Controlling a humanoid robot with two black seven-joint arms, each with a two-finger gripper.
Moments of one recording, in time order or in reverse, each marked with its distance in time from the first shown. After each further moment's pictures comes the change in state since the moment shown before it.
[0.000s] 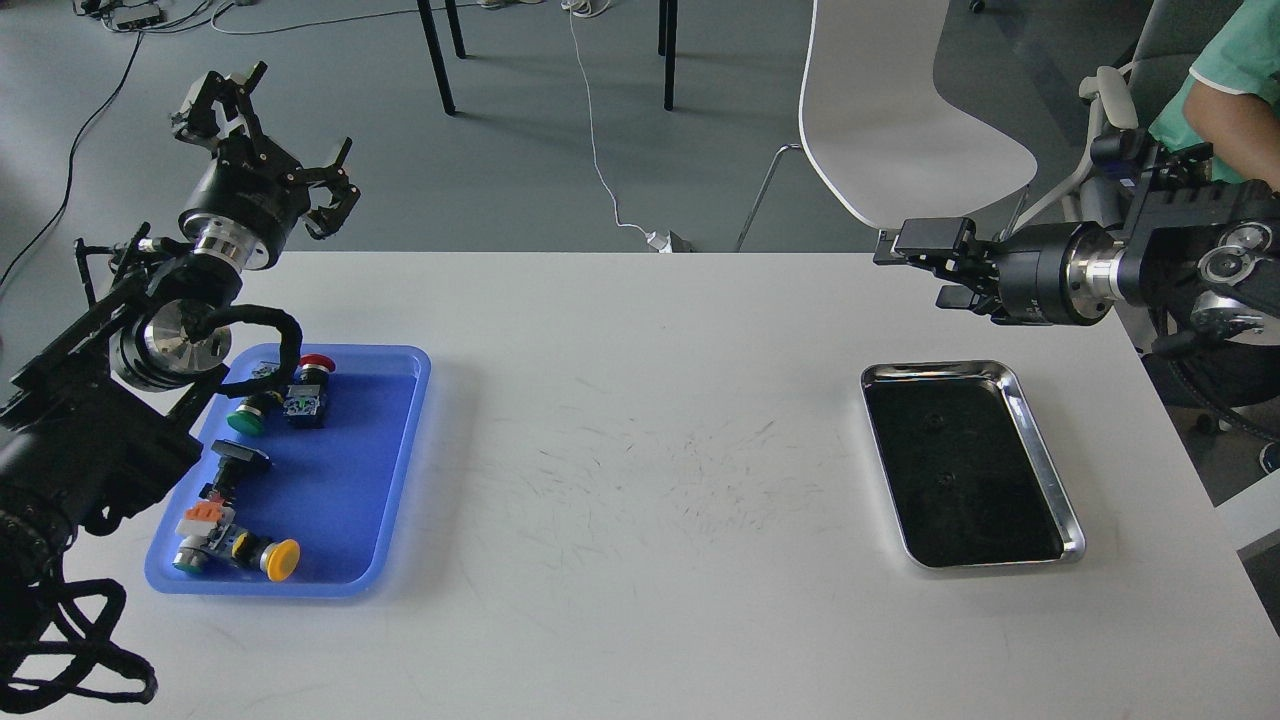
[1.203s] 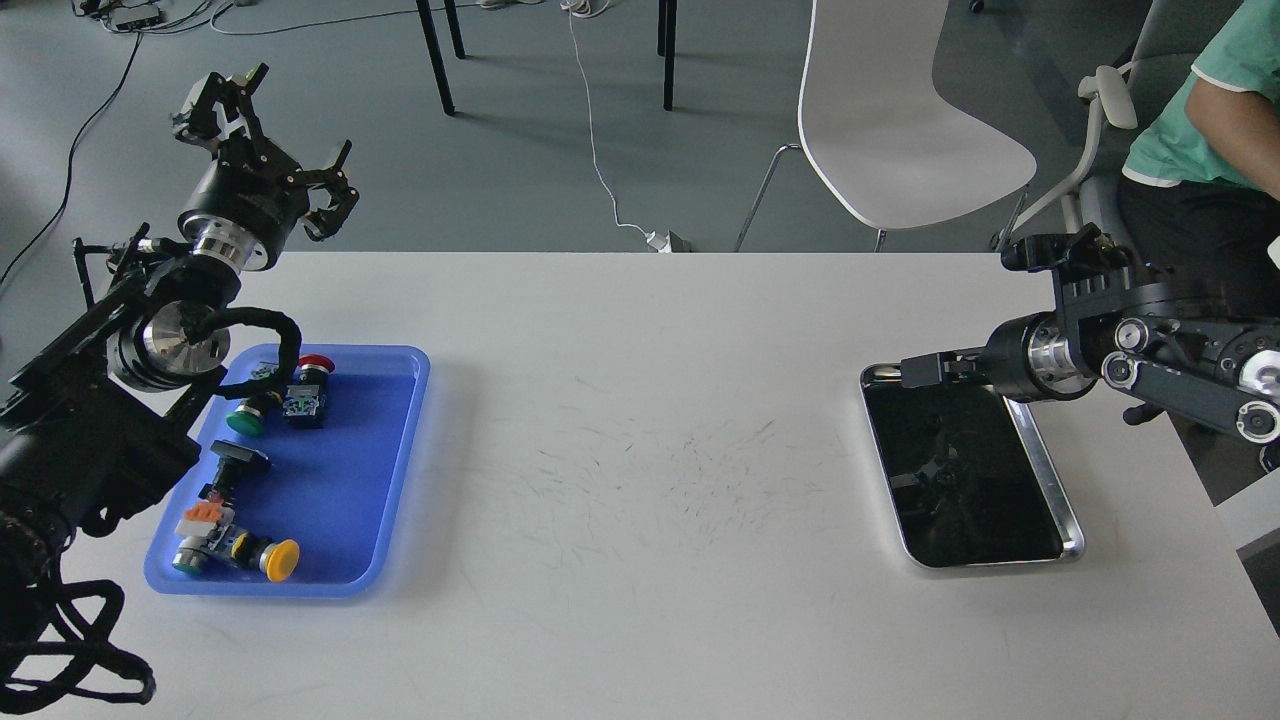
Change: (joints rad) left arm 0.002 0.004 0.000 -0.001 0.011 0.000 0.000; right arm -0.007 0.195 -0.269 -0.175 -0.422 0.005 -0.003
